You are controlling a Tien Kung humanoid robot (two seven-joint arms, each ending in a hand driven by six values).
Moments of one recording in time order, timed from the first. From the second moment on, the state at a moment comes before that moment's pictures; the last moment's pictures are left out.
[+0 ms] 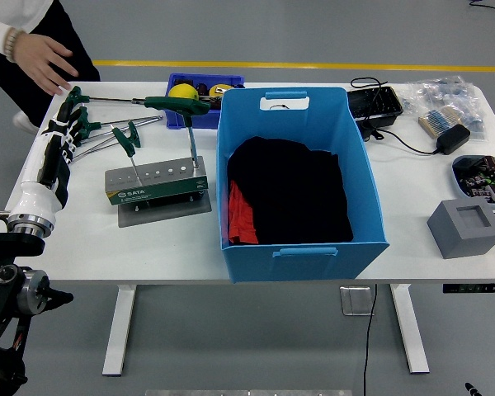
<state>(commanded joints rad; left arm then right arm) -0.07 0.06 -1.52 -1.50 1.25 0.12 -0.01 0.11 -0.17 0.44 0.18 -0.09 -0.05 0.10</state>
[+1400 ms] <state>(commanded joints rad) -0.57 0.21 -1.01 -1.39 2.27 0.06 0.07 0.11 -0.16 0.39 0.18 -0.09 -0.06 0.08</state>
